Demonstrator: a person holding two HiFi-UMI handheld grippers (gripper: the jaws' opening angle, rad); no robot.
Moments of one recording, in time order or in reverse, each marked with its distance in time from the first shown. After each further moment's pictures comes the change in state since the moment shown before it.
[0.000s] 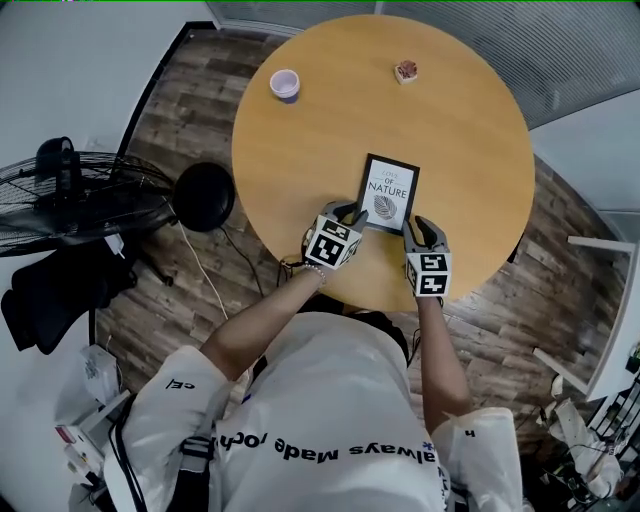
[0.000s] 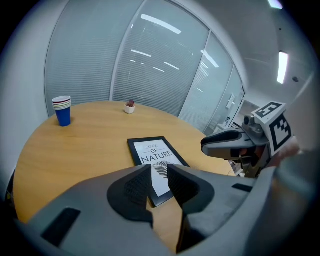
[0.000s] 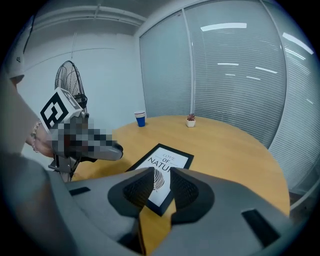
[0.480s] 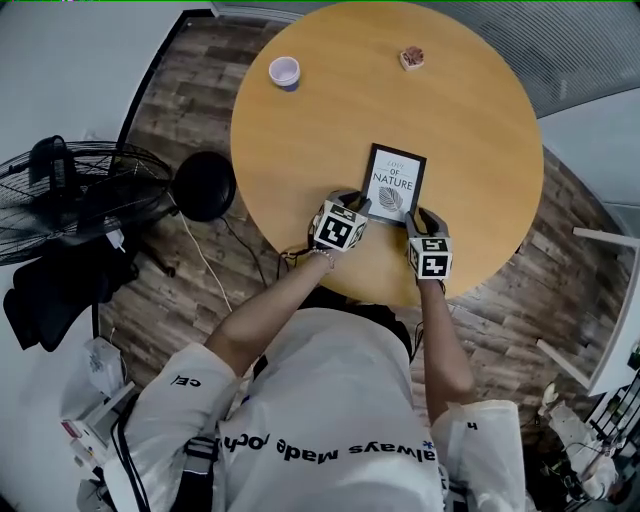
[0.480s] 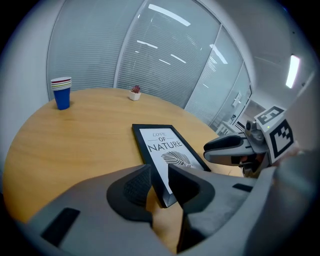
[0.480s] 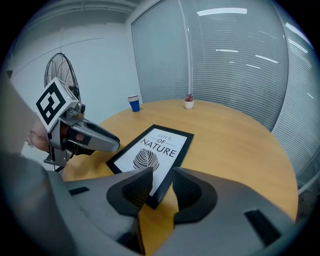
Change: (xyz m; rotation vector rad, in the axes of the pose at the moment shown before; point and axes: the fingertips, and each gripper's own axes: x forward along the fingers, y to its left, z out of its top) left arm 0.038 0.022 -0.029 -0.055 0.085 0.016; right arm 0.042 -0.011 -0.048 0.043 0.137 -0.003
